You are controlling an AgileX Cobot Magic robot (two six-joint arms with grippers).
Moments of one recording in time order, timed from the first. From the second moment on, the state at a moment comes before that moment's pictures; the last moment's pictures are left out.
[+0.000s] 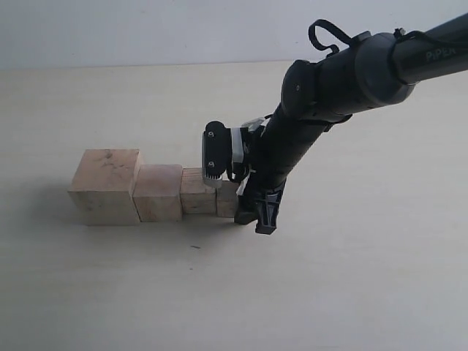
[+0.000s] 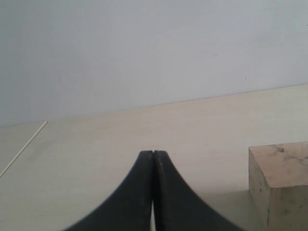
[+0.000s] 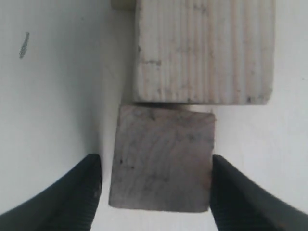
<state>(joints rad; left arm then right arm) 0.02 0.01 0.00 -0.11 0.17 0.29 0.71 2.08 -1.22 0.45 0.58 -1.36</state>
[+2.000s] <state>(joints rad) 0.02 0.01 0.00 -0.11 0.17 0.29 0.69 1.75 -1.19 -0.14 0.60 -0.13</state>
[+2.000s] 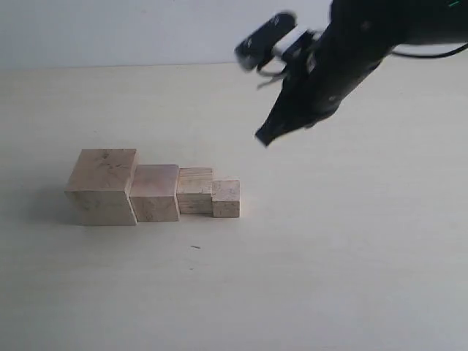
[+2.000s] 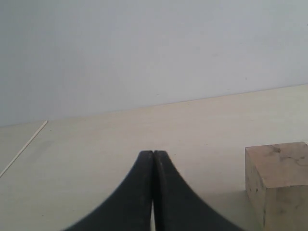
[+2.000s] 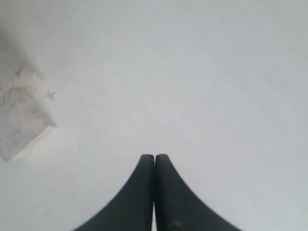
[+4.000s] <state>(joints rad) 0.02 0.01 0.00 -0.11 0.17 0.29 0.20 0.01 -0.01 0.03 0.18 0.04</state>
